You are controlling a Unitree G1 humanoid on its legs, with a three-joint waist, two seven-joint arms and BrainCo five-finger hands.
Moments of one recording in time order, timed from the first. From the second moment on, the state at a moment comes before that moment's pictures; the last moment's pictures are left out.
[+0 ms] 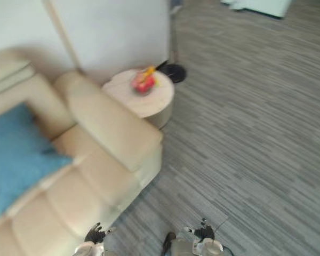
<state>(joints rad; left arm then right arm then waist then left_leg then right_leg) 0.03 0.03 0.17 1.06 -0.07 -0.16 0.06 0.00 -0.08 -0.15 1.05 0.08 -0.12 -0.08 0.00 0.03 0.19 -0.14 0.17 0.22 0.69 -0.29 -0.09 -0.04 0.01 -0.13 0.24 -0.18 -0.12</state>
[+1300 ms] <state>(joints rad) 0.00 0.04 0.07 1.03 -0.10 -0.16 0.06 -0.01 -0.08 -0.15 1.09 0.12 -0.12 -0.09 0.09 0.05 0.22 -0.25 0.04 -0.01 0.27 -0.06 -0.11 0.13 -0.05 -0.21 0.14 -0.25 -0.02</state>
